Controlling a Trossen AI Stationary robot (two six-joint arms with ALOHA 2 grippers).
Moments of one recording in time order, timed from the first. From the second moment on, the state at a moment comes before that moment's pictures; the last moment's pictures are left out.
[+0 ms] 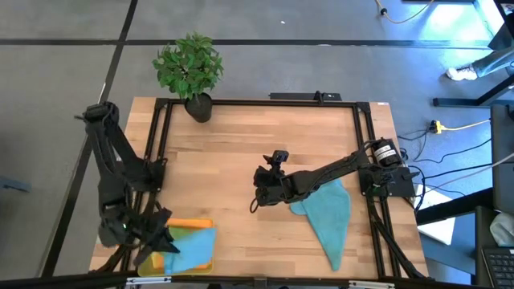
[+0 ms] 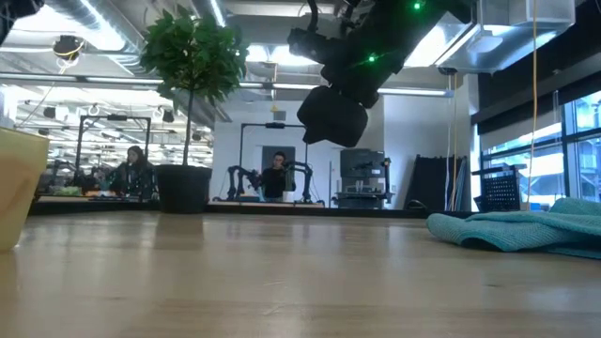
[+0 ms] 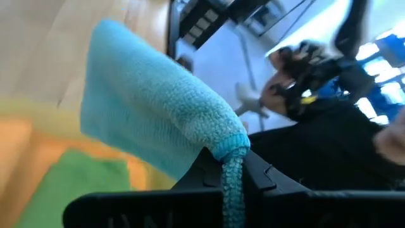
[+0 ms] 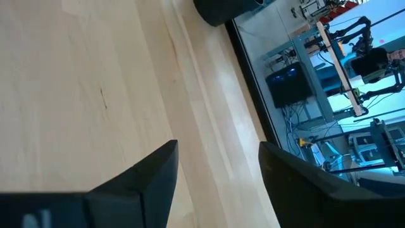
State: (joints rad) left arm -1.22 1.08 0.74 -0.16 -0.65 -1.18; right arm 0.27 1.95 1.34 -0.44 0.99 0.09
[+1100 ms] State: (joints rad) left arm -1.26 1.13 0.46 -0.09 -0.49 -1.77; right arm 0.26 1.95 1.34 -0.36 0.97 0.05
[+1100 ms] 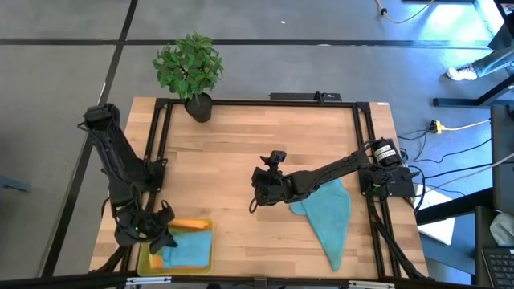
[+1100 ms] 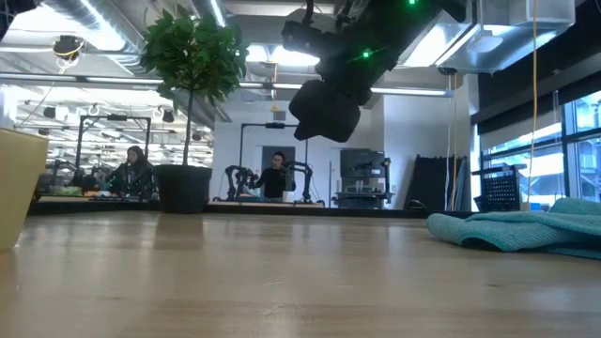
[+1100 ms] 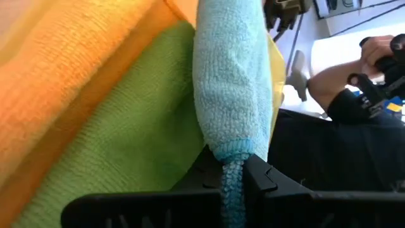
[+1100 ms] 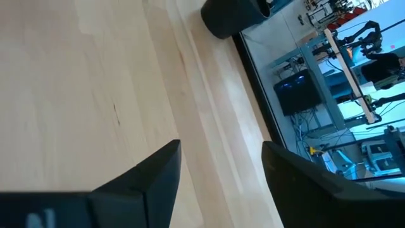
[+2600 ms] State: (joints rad) left arm -0.91 0.64 0.46 -0.20 -0.71 -0.46; right arm 0.28 1.76 1.27 -0.27 0.61 -0.03
